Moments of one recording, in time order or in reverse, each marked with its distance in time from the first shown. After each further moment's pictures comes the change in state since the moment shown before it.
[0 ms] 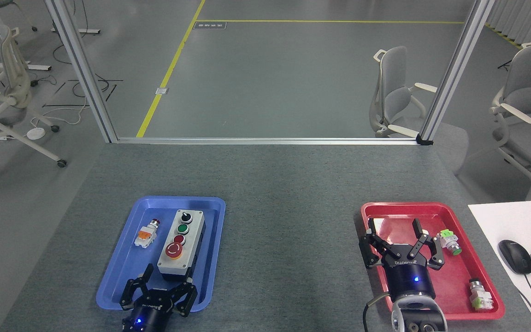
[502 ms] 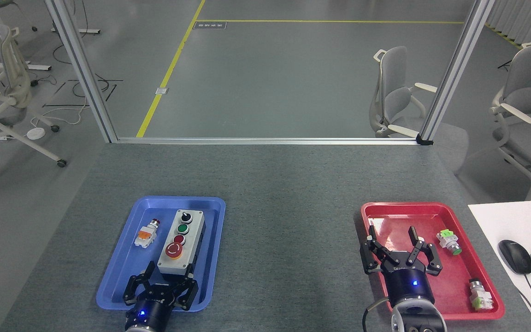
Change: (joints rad) left arm -0.073 -0.014 -0.002 0.110 0.006 0.003 -0.002; right arm 0.015 0.005 -0.004 0.001 0.000 0.002 0.076
